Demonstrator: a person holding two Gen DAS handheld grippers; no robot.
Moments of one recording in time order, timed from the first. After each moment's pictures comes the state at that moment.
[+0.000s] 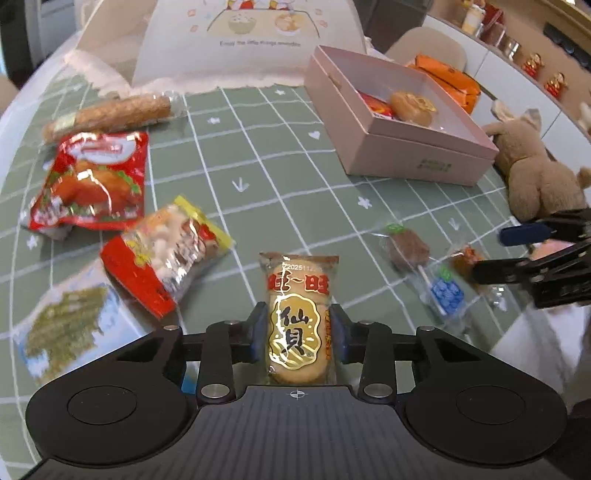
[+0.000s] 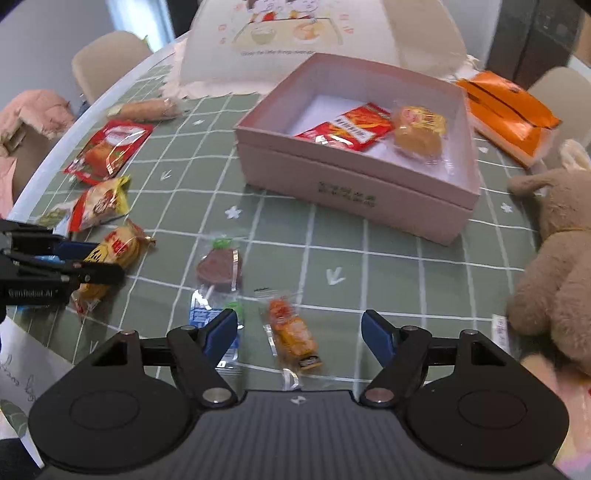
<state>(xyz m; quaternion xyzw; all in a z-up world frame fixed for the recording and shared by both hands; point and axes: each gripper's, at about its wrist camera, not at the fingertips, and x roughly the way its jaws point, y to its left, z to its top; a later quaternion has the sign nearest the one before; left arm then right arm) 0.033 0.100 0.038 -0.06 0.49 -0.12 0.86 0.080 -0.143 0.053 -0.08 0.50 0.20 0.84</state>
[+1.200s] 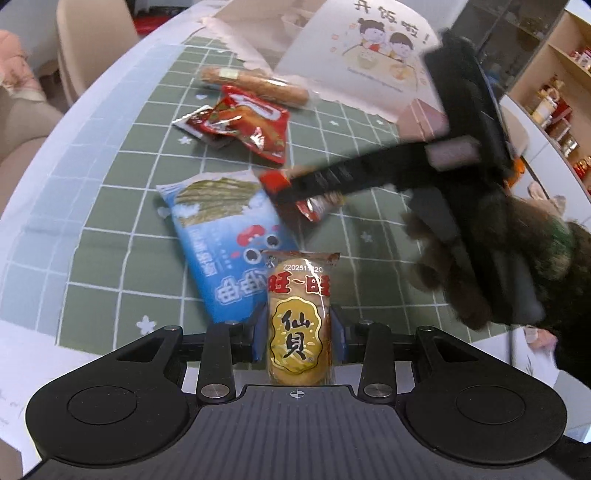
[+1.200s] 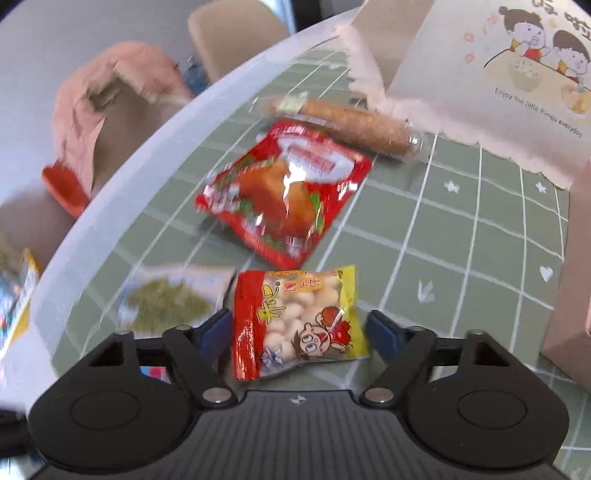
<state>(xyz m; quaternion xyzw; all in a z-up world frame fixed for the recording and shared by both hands) -0.070 0.170 0.074 -0.18 0.47 0.00 0.86 0.119 0.074 0.042 -0.14 0.49 0.38 0.77</state>
